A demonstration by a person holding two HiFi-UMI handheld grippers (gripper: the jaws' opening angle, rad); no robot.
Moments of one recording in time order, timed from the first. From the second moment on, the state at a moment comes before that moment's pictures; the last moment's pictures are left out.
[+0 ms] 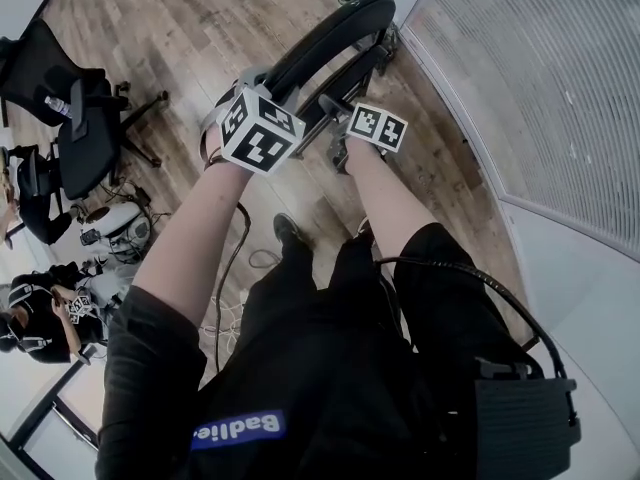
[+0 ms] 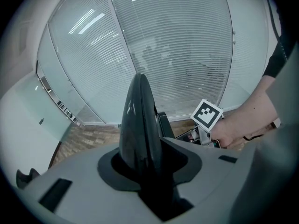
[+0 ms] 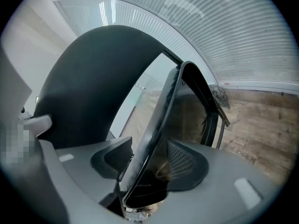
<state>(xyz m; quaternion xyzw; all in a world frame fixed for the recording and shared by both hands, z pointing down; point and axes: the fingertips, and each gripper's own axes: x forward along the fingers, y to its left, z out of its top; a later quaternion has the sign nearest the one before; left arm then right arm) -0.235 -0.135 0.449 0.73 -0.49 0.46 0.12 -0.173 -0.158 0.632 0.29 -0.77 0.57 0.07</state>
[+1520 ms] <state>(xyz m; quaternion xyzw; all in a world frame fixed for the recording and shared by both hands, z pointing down) -0.219 -0.120 0.450 0.73 -0.49 0.46 0.12 -0.152 -0.148 0.643 0.27 -0.75 0.60 -0.01</state>
